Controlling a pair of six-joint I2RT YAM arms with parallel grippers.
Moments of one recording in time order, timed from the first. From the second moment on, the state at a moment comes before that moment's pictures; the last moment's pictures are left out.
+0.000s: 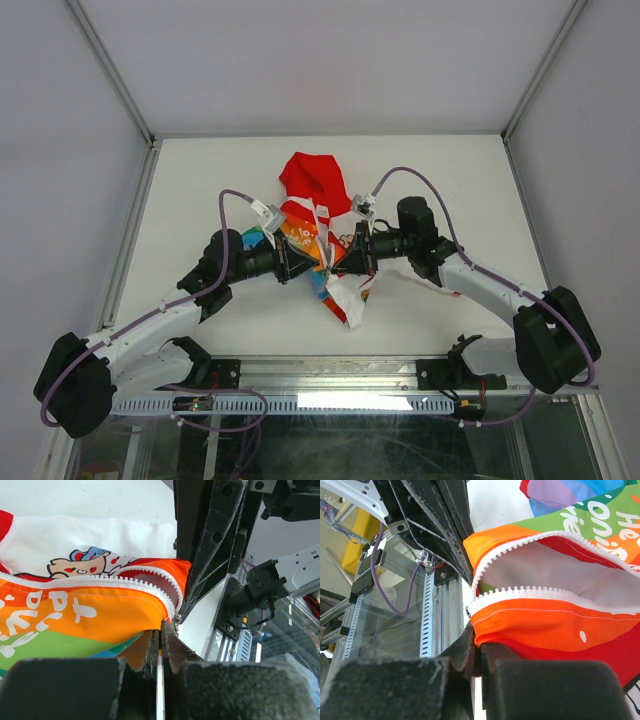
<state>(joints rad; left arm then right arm) -0.65 0.99 0.50 0.37 0.51 -0.44 0.56 1.29 0.70 0.19 -1.03 0.23</state>
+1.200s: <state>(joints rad) -0.64 1.02 0.49 0.39 0.48 -0.71 0.56 1.34 0.75 0.19 -1.04 0.26</state>
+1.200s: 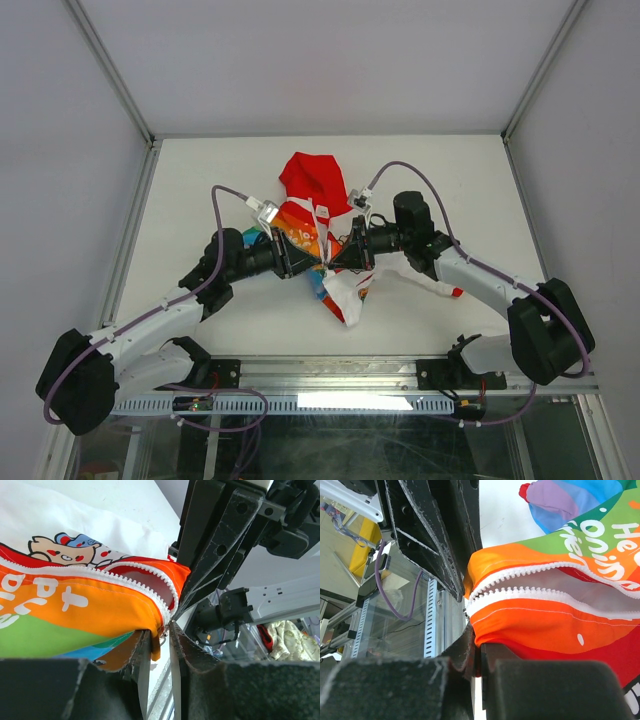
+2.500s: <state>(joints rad) -0.62 1.17 0.69 0.11 0.48 -0.57 0.51 1.44 0.79 0.24 -0.96 0.45</state>
